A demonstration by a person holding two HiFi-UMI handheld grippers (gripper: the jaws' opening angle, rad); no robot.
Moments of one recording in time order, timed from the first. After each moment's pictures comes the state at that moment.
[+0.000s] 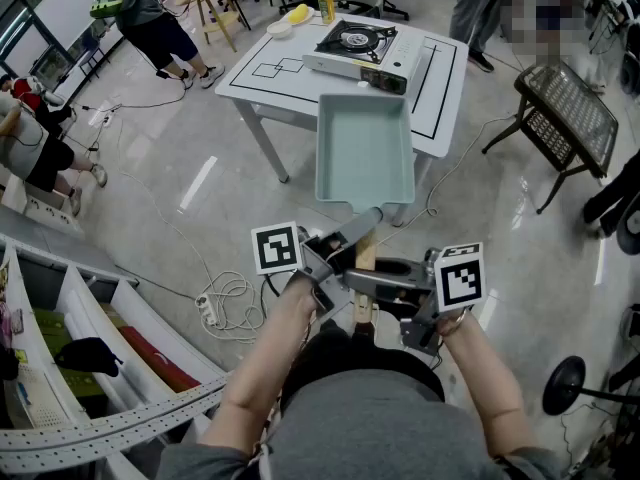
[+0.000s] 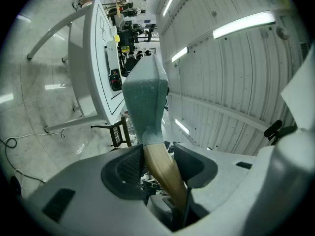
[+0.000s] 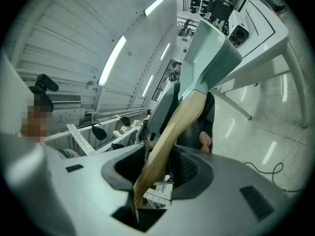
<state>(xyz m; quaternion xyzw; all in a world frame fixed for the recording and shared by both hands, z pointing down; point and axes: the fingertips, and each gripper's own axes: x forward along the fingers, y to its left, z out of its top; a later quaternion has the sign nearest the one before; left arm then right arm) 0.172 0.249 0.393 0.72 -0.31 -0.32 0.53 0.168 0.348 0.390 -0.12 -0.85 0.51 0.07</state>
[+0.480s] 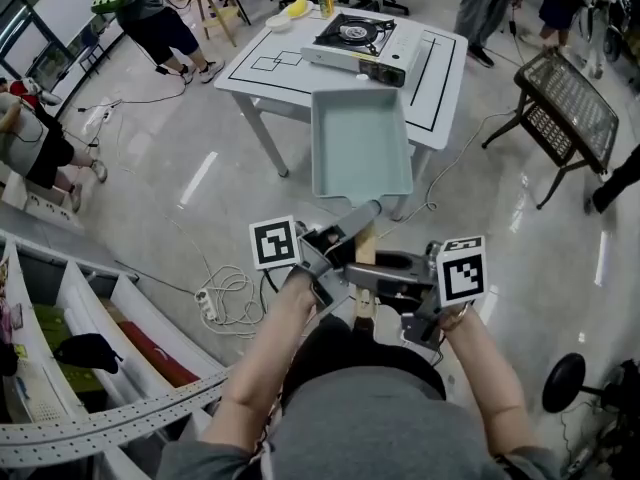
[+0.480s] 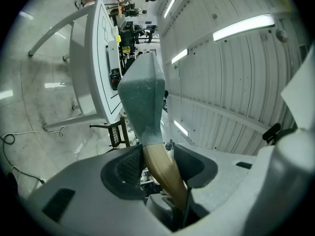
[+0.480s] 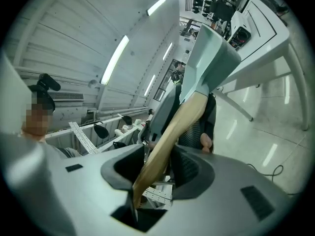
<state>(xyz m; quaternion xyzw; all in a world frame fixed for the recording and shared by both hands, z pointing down) 0.175 0.250 0.389 0.72 -0.30 -0.34 0.53 0.174 0.348 0.387 -0.13 -0.85 0.50 0.07</state>
